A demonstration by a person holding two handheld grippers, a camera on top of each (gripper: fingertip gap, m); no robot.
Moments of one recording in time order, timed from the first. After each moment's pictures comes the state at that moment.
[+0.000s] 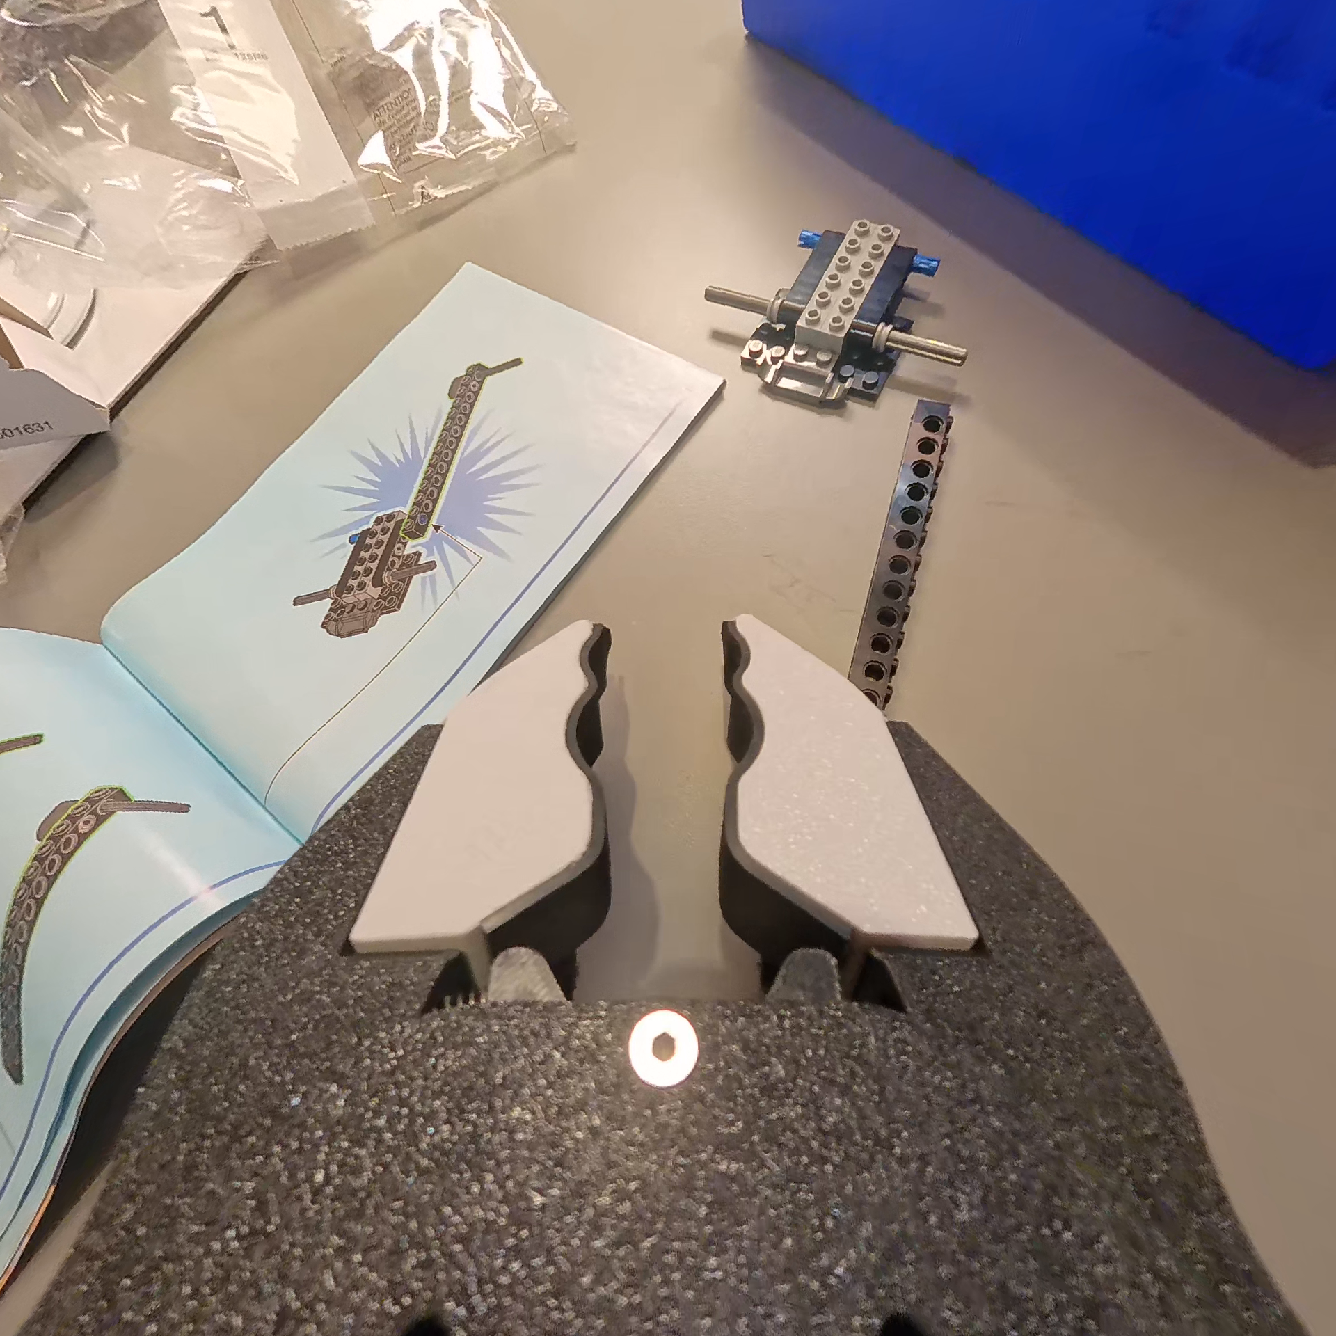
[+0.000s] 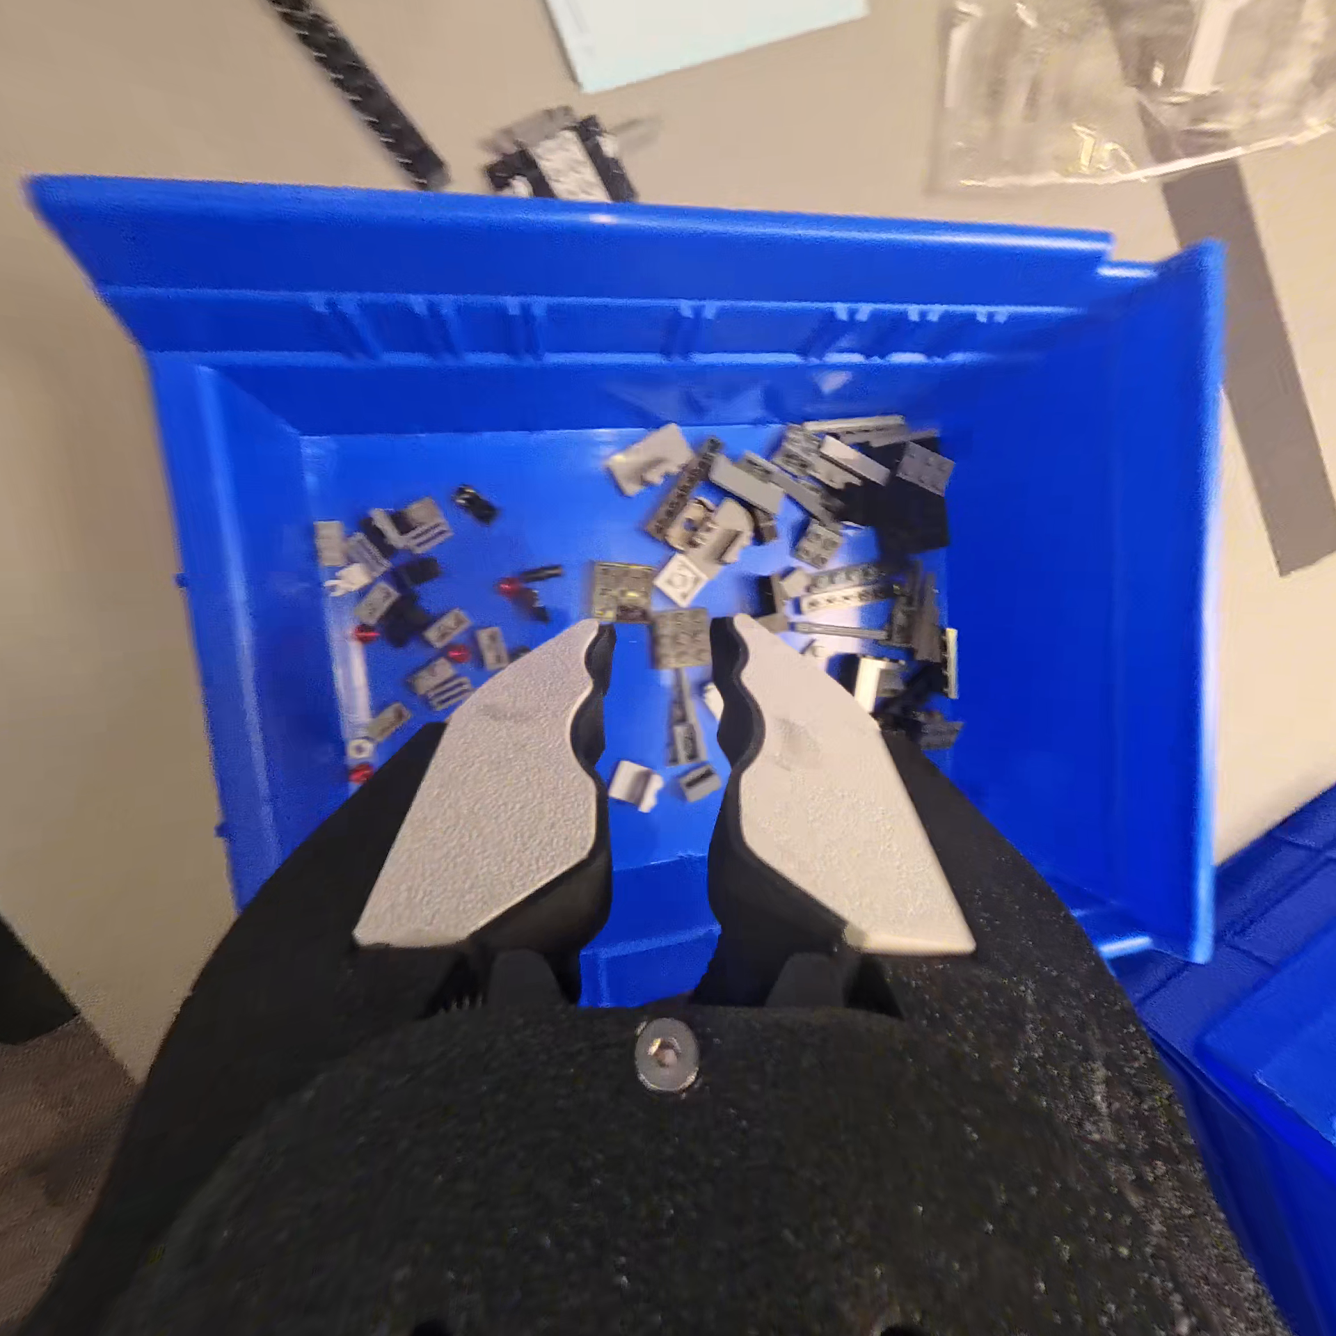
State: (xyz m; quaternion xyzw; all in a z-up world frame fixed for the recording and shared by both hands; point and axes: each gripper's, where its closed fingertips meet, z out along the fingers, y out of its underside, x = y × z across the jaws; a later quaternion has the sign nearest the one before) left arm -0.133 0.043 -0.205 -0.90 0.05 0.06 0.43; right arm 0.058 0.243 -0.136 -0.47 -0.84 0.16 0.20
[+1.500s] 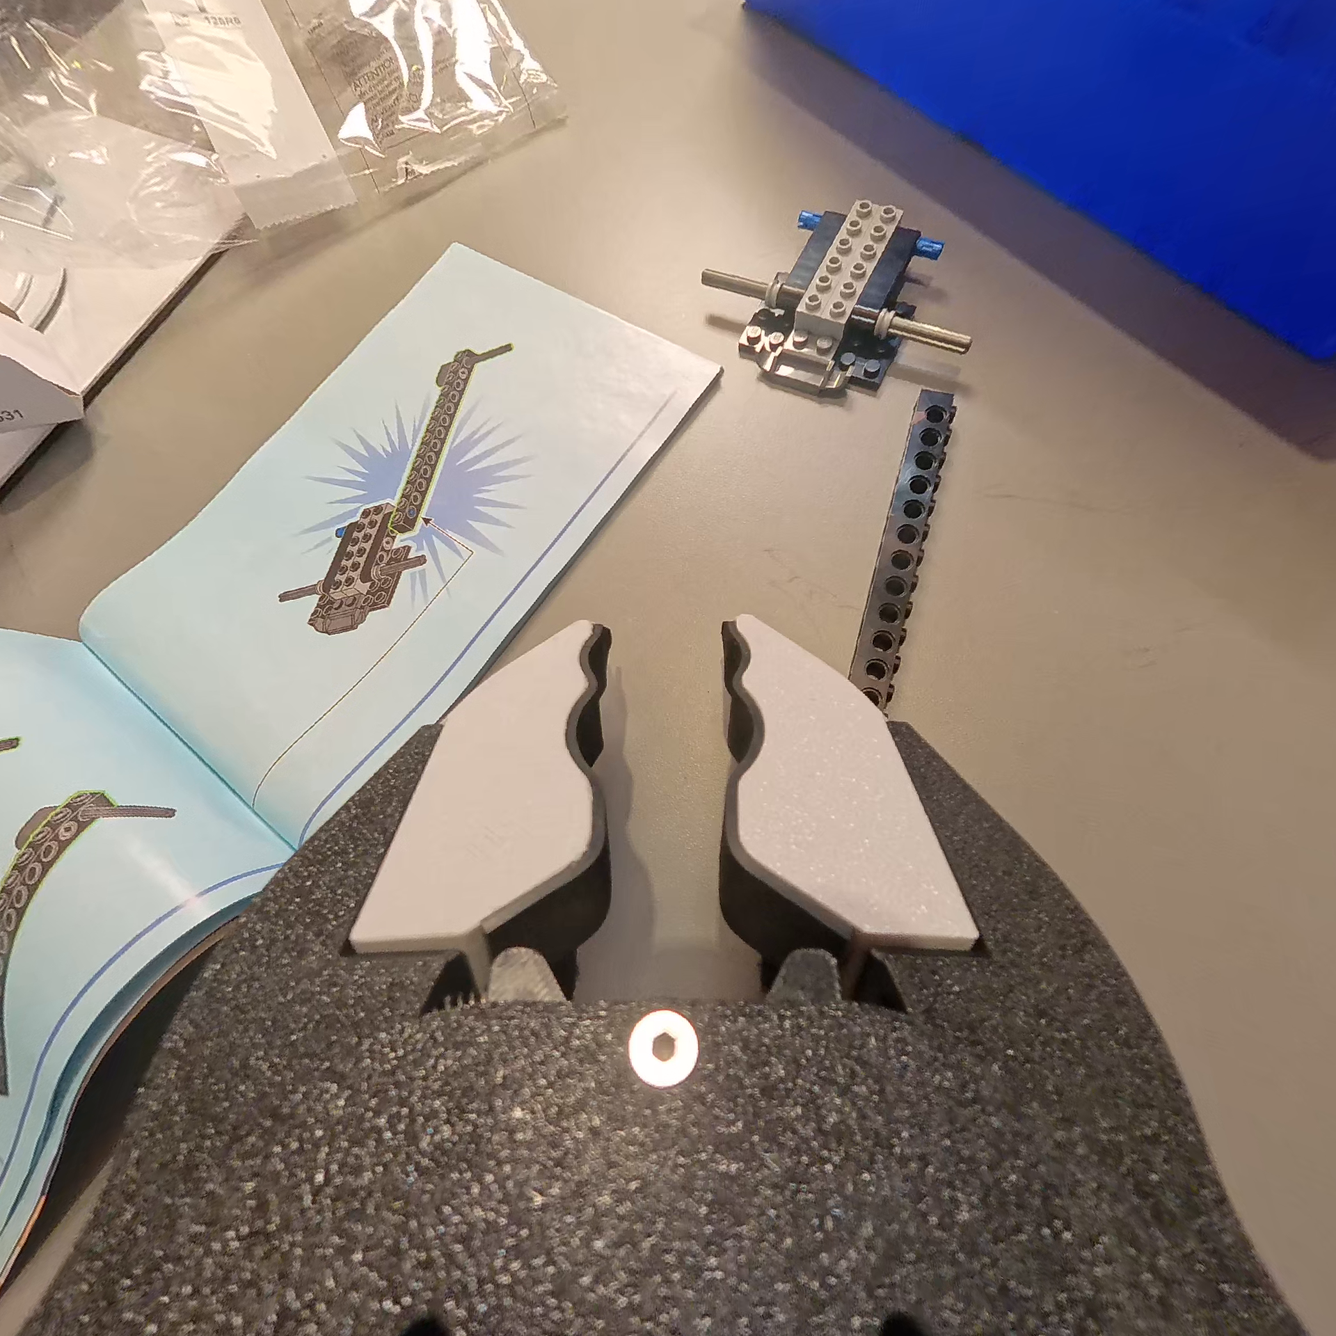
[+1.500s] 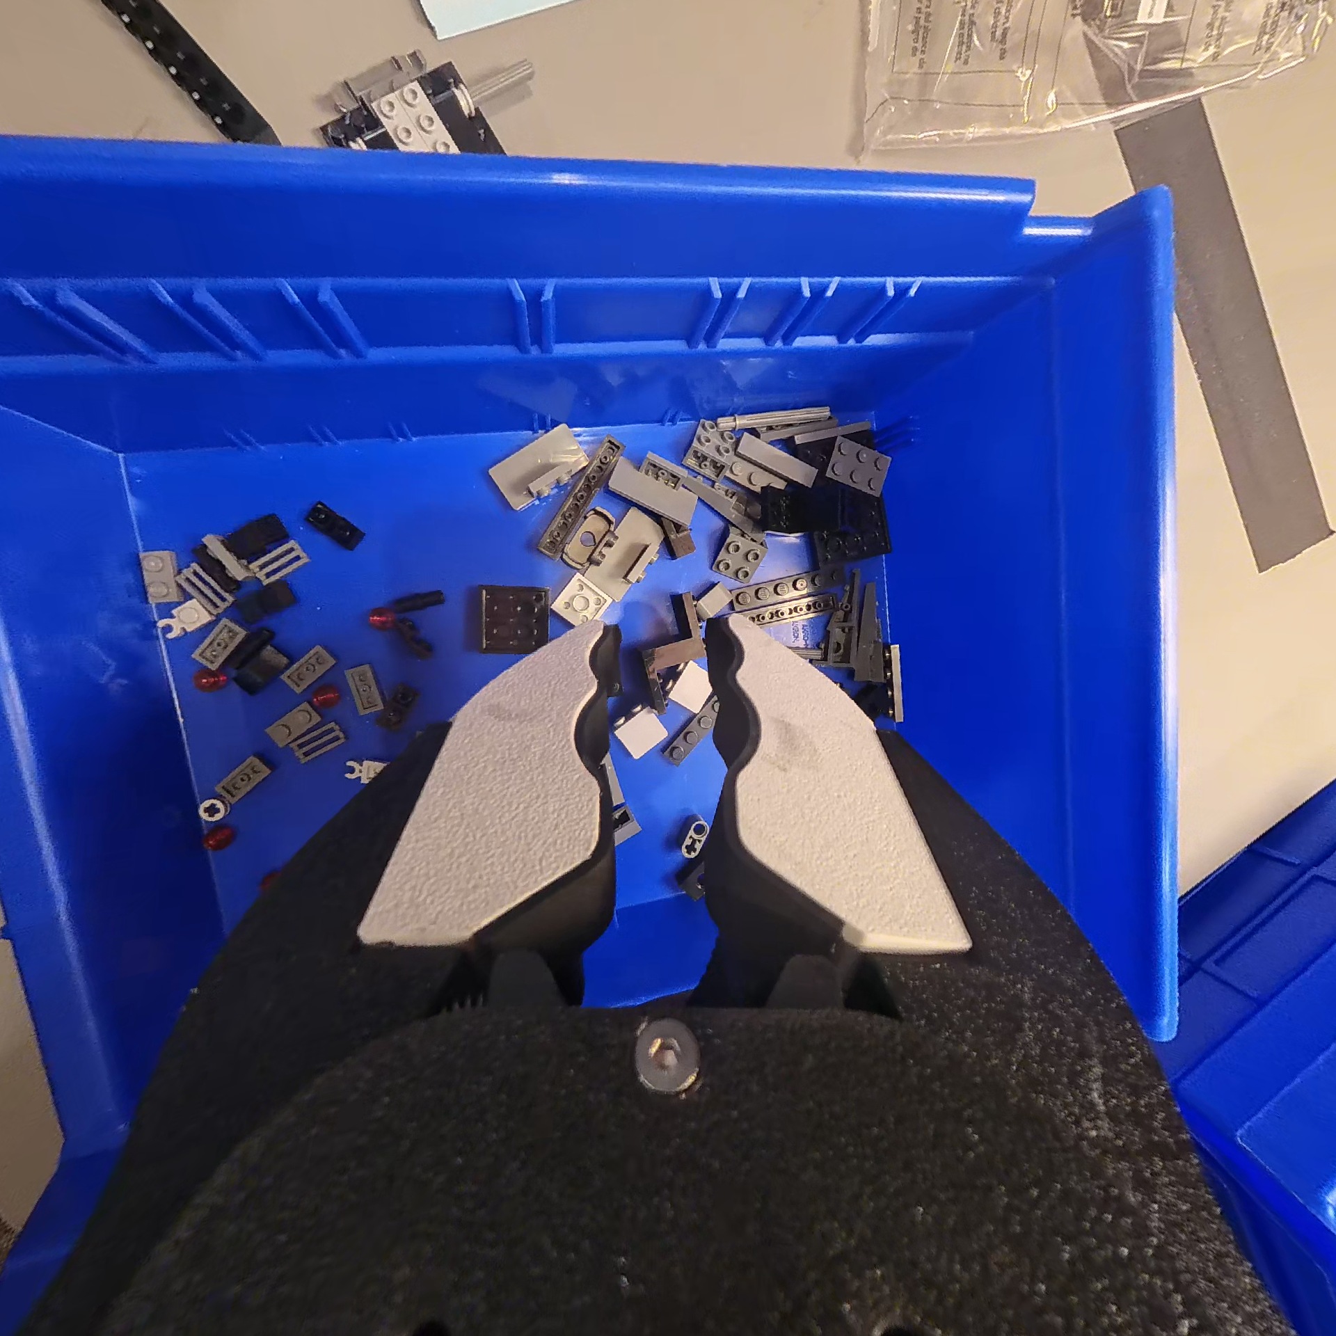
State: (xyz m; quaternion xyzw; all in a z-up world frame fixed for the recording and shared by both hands) left arm -0.133 0.044 -0.209 -0.90 0.05 0.05 0.42; right arm 0.028 0.278 -0.156 -0.49 -0.83 0.15 0.21
